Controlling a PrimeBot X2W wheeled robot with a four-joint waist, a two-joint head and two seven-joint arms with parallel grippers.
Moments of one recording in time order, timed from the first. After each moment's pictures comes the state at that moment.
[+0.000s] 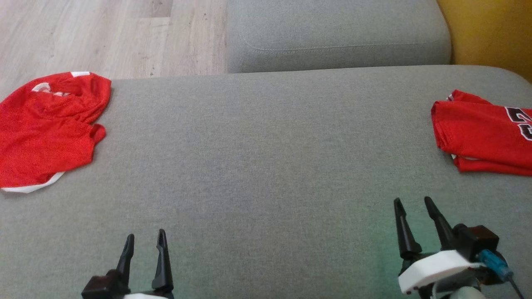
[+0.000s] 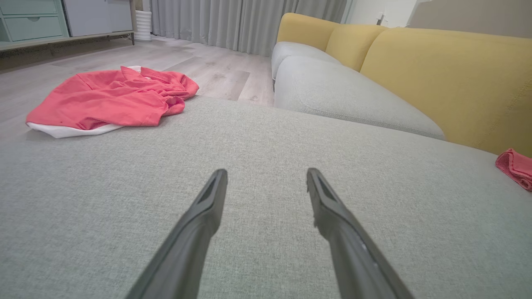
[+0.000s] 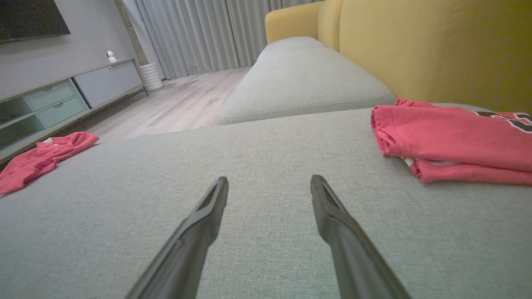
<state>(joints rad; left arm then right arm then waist) 0.10 0.24 -0.38 0.20 -0.56 0.19 -0.25 0.06 -0.05 0.04 0.26 0.18 0.13 -0.13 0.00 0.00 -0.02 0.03</state>
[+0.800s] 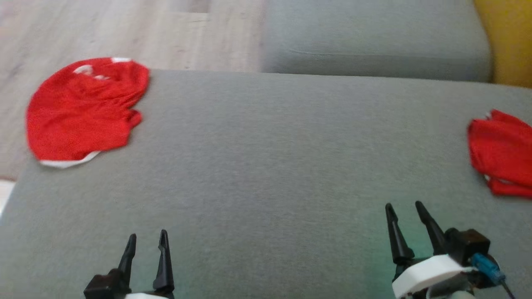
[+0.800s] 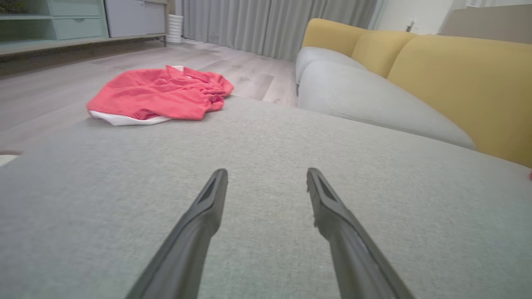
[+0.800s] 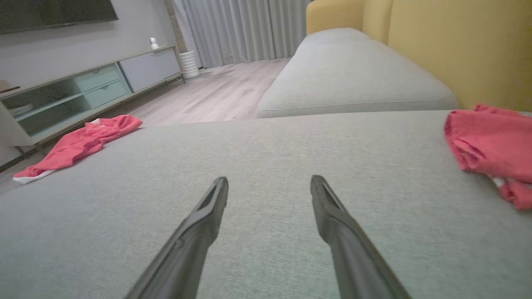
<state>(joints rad) 0.09 0.25 -0.39 0.22 -0.55 0.17 -0.25 0.07 -0.05 0.08 0.26 0.19 0.13 -0.13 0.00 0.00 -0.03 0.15</state>
